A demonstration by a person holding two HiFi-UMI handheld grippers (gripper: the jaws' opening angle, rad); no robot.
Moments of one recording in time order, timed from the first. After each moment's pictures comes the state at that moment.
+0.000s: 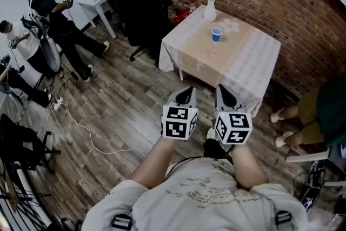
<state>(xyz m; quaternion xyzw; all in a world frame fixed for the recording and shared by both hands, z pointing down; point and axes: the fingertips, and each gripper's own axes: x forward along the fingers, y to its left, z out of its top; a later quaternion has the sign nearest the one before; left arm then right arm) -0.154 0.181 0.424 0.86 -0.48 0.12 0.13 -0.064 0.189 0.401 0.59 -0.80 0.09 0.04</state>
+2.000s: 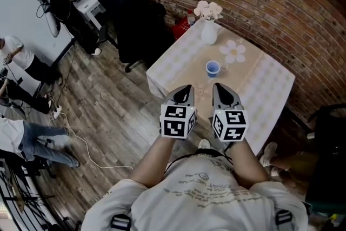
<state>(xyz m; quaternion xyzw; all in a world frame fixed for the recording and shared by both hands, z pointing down) -0.040 -0.175 0.451 0.83 -0.52 0.16 0.15 0.048 -0.178 0.440 0.55 -0.82 0.13 0.06</state>
